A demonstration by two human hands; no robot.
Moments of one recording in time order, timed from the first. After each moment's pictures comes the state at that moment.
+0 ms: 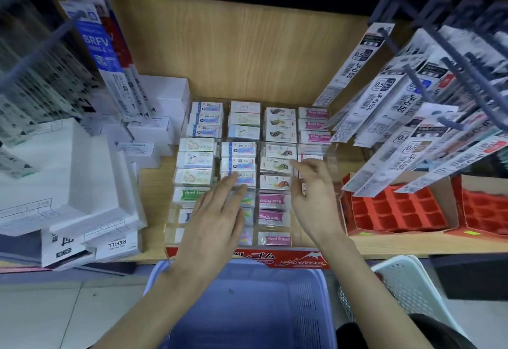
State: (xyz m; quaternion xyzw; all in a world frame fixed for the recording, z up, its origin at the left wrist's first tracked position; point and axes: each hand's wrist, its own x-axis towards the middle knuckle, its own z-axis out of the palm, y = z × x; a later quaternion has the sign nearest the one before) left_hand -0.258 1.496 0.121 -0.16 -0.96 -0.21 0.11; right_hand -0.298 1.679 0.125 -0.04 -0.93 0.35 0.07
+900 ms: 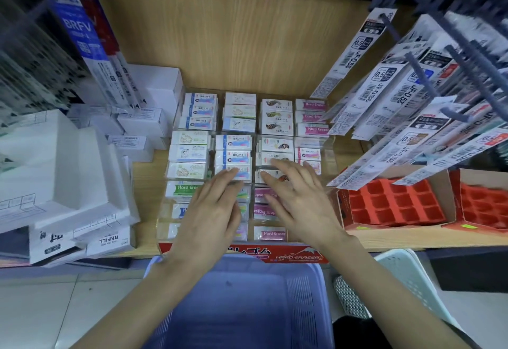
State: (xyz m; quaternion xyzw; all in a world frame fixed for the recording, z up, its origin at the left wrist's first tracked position) left_hand -0.266 1.496 0.116 -0.17 -0.96 -0.23 0.06; right_hand -0.292 1.693 0.105 0.24 -0.96 0.11 0.11
